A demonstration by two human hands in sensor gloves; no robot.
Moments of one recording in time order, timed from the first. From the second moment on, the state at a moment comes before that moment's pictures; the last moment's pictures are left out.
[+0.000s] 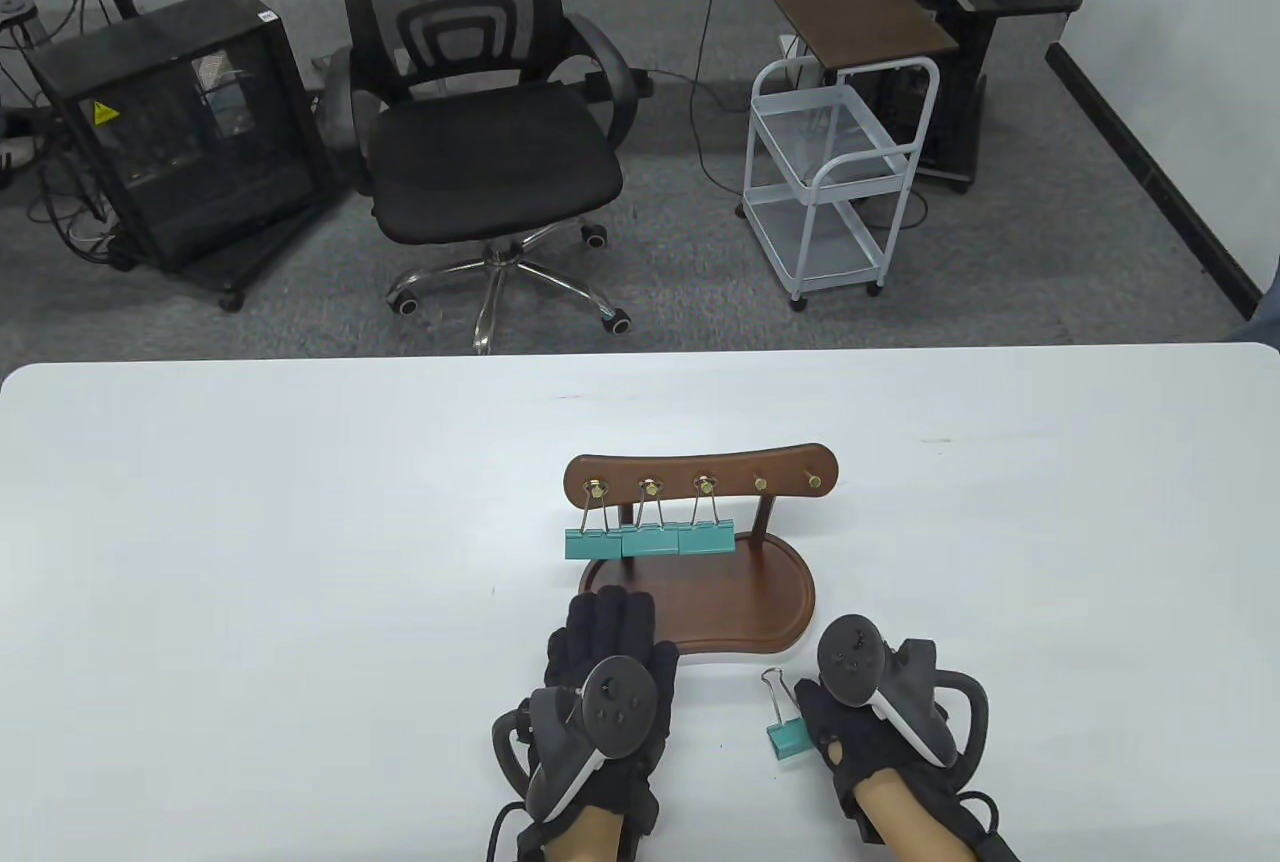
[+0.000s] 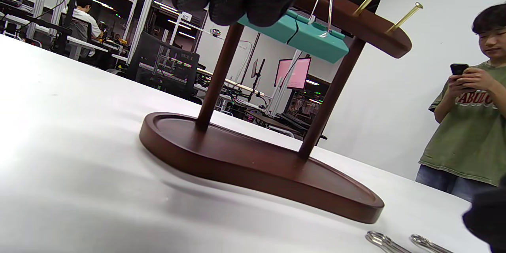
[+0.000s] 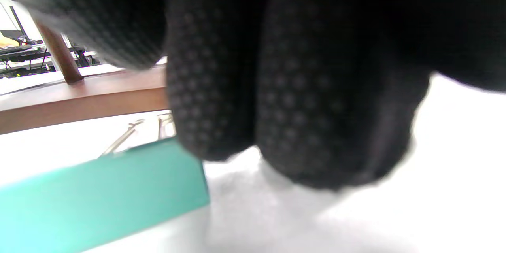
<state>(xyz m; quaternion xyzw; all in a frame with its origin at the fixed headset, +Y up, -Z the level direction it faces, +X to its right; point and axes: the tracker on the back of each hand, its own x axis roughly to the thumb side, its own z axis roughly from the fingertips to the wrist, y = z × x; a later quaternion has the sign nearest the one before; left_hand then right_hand) -0.075 -0.717 -0.264 0.05 -0.02 0.18 0.98 0.179 -0.739 -0.294 -0.06 0.03 0.99 0.09</state>
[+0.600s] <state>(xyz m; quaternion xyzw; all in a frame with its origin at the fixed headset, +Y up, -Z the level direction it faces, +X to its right) -0.075 -0.716 -0.264 0.05 -0.02 0.18 0.98 0.176 -0.713 -0.285 -0.03 -0.10 0.96 0.24</state>
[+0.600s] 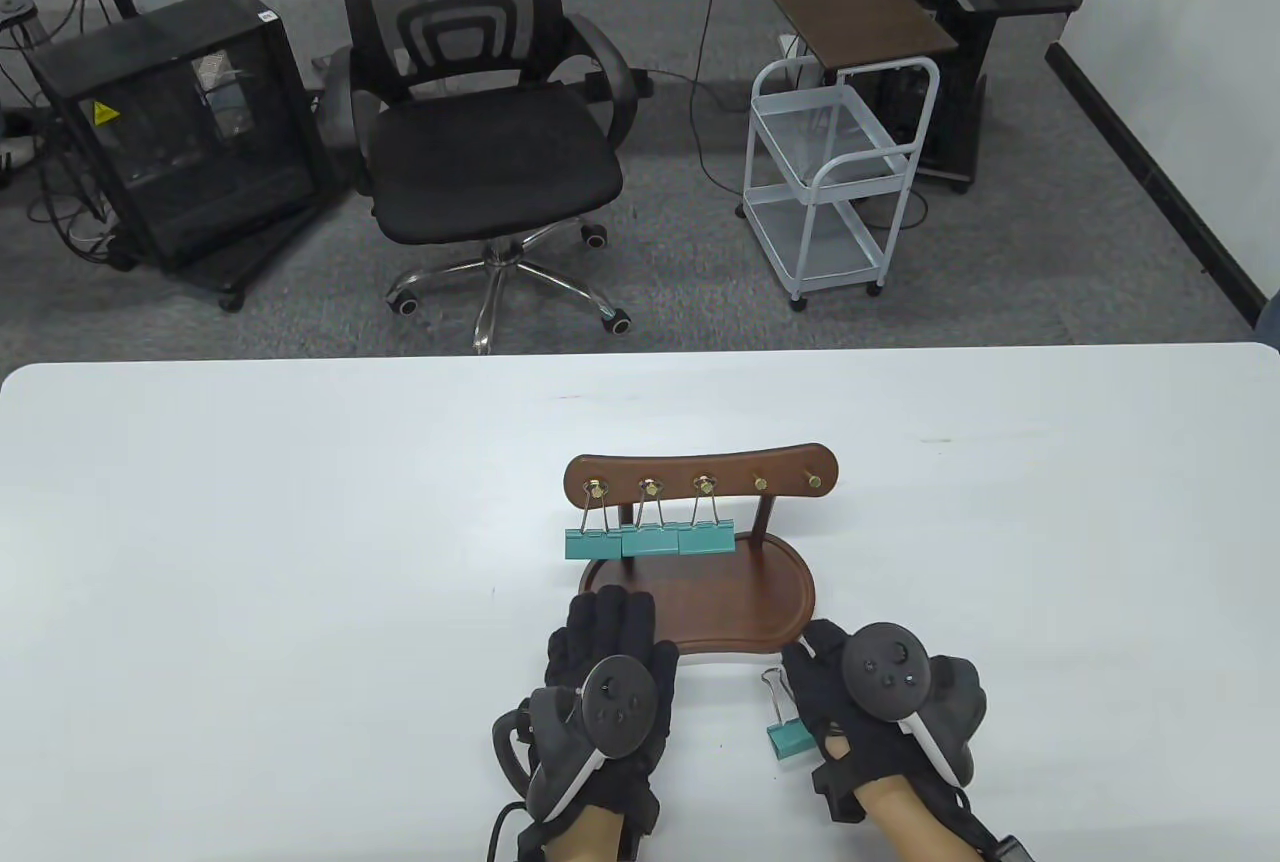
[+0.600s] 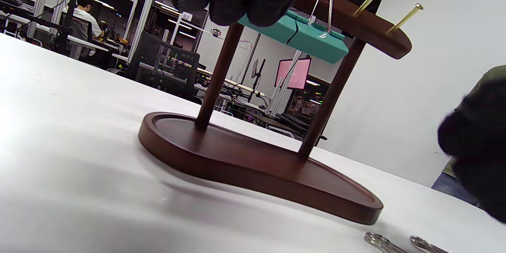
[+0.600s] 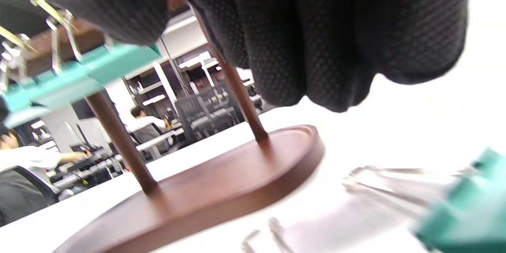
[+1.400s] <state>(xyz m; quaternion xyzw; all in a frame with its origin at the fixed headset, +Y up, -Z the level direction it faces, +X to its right) -0.073 -0.717 -0.265 0.05 -0.03 0.20 0.98 0.141 -0.723 -0.360 -0.08 -0.07 0.85 0.51</state>
